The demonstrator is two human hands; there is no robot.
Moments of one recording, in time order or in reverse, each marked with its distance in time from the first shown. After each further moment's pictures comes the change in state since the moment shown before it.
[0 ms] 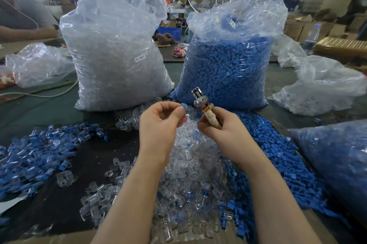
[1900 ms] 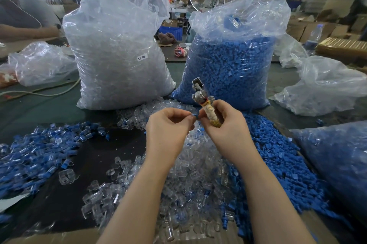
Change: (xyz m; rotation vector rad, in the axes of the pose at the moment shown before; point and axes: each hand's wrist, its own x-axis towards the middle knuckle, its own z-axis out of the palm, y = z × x) left_hand -0.006 -0.005 0.003 0.278 -0.015 -0.073; right_hand 0.004 -0.002 0.012 -0.075 0.218 -0.096
